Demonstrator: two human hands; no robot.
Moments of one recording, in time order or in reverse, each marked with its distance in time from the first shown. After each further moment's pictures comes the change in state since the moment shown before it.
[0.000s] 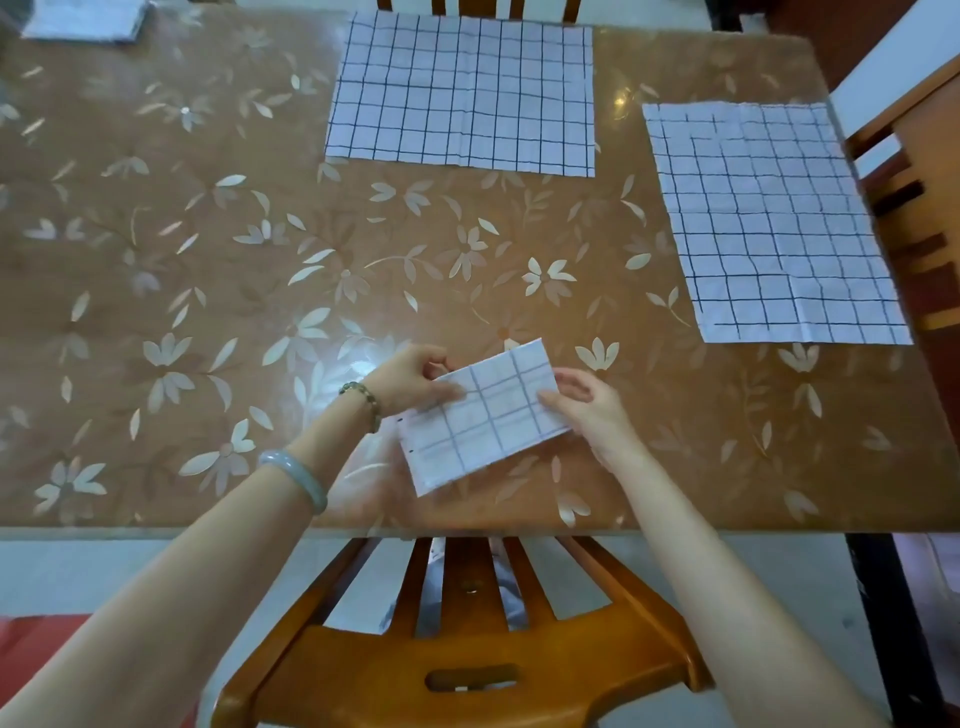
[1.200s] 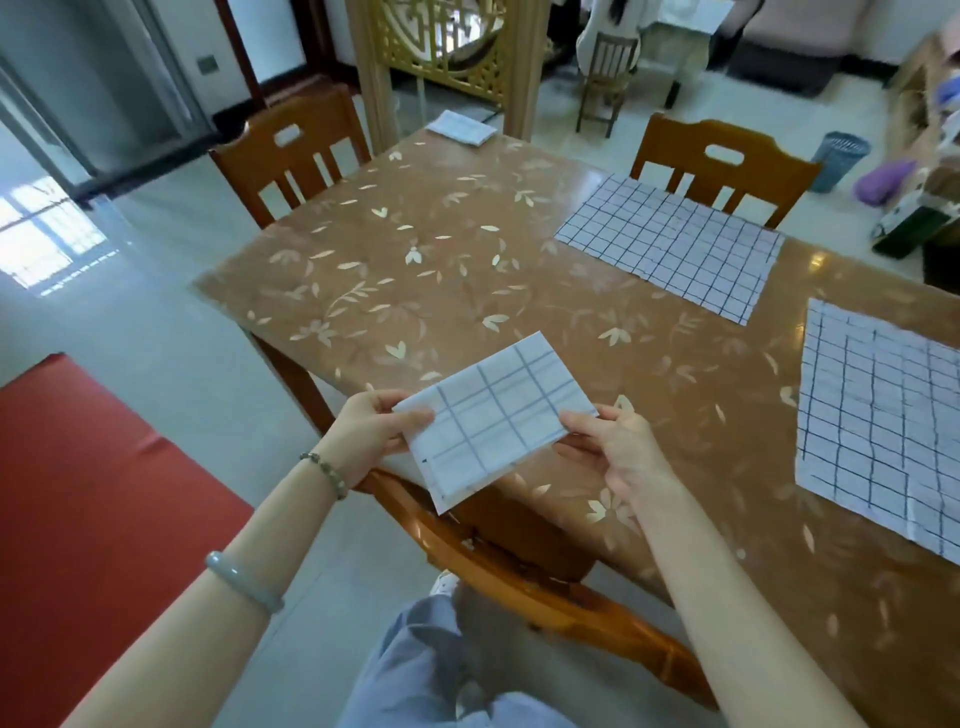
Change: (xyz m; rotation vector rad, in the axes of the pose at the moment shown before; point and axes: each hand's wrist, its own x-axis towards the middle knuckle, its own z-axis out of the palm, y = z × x) left_hand -0.292 -0.008 0.071 -0.881 0.787 -0.045; right_hand -0.146 -0.058 0.050 0.110 -0.438 -0.020
